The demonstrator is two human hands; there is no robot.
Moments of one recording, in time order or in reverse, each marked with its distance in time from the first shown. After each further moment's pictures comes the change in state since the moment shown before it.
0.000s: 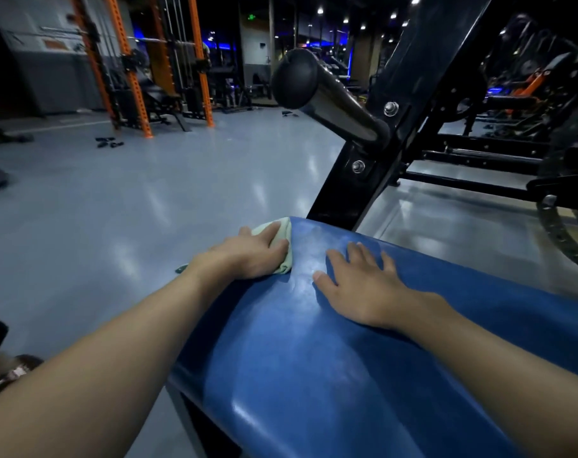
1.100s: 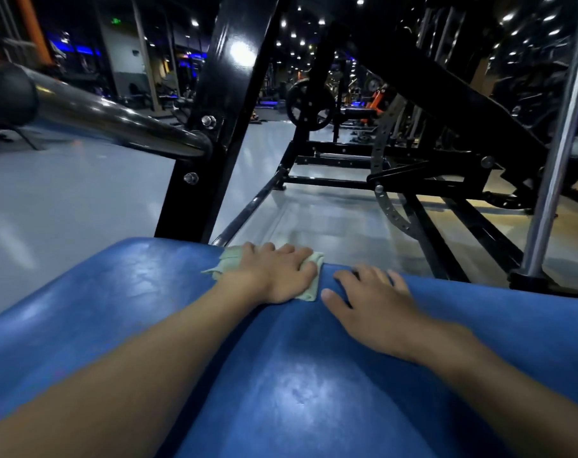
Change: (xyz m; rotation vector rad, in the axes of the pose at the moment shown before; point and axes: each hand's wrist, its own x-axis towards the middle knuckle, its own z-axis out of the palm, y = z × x) left_hand -0.048 0.272 0.079 0.303 -0.011 0.596; right_hand -0.139 0.185 -0.008 0.028 0.200 0.307
